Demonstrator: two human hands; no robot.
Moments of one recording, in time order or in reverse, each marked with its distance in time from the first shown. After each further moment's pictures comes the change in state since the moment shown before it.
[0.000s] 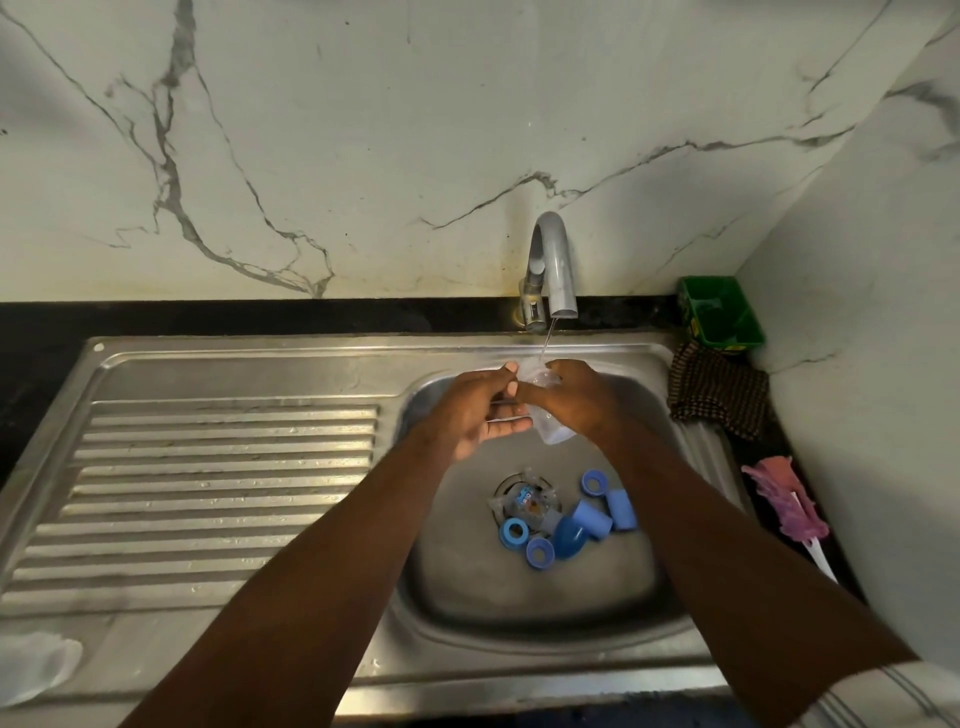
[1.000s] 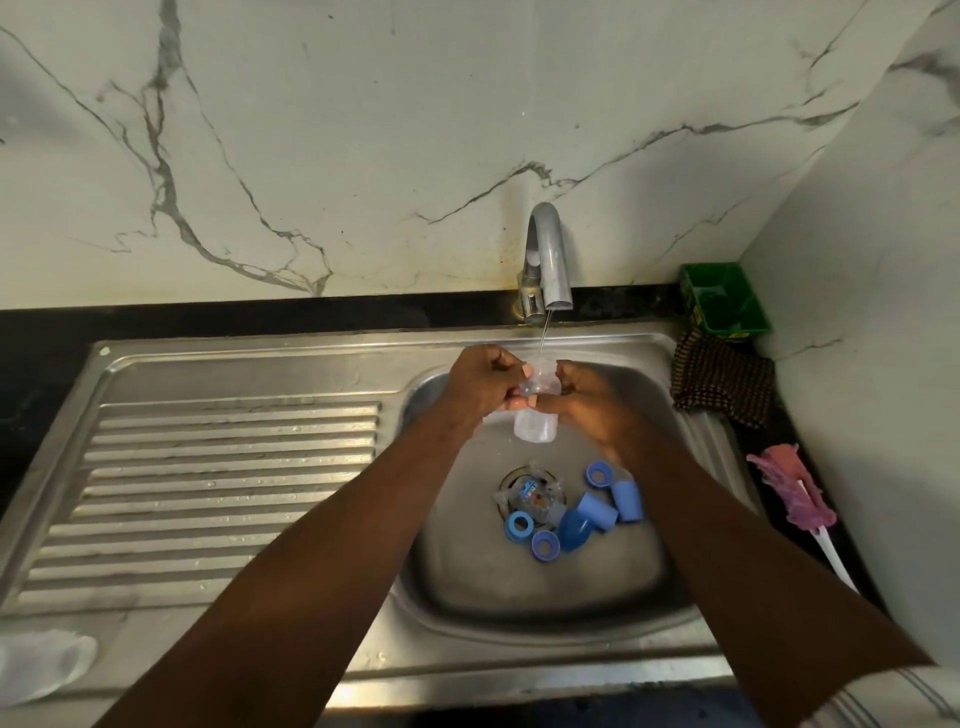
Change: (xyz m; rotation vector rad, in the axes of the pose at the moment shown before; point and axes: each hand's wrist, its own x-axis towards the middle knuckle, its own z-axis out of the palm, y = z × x) left_hand 0.016 0.011 0.019 0.494 0.195 0.201; right_hand -0.005 0.036 0.001 0.430 -0.096 0.047
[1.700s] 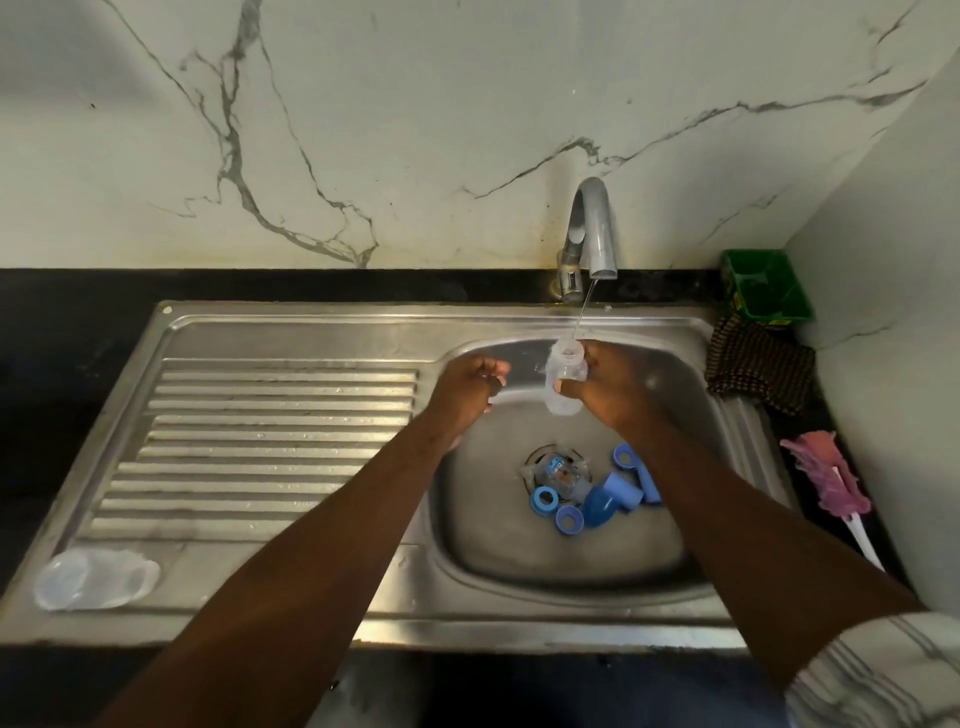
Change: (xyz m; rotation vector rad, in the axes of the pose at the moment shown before) left_hand -0.037 -0.055 -0.053 -0.095 0.059 0.006; right_hand 0.007 0.014 0.019 -0.251 0.188 -0.245
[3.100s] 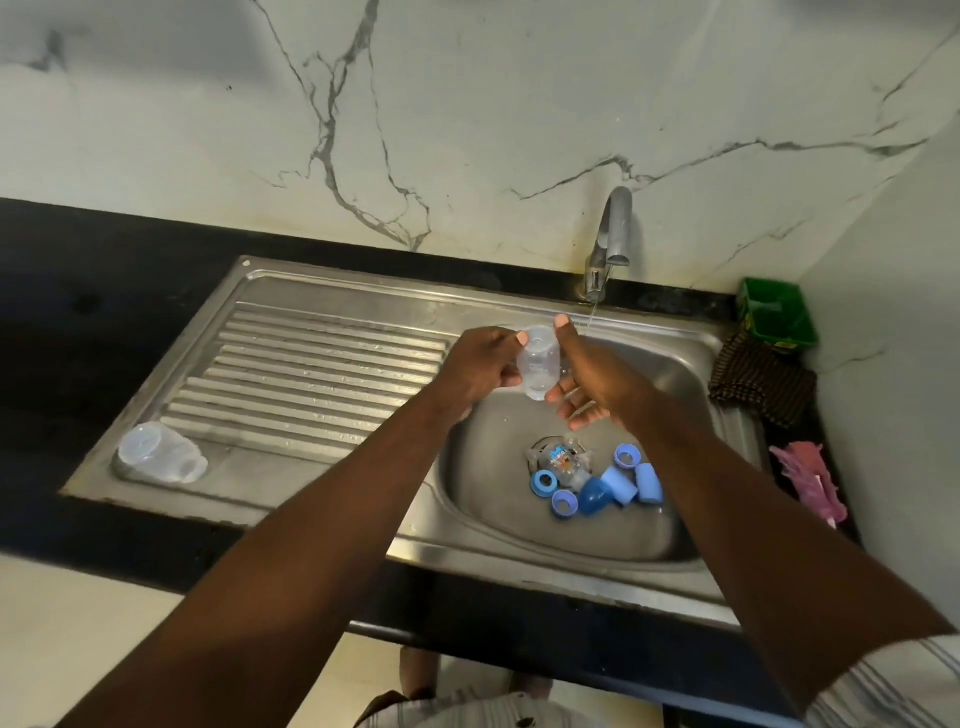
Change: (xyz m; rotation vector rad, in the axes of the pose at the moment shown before) left_hand -0.086 0.027 -0.004 -0.091 0.016 0.139; right_hand -0.073 -0.066 -0.007 -0.039 -0.348 0.242
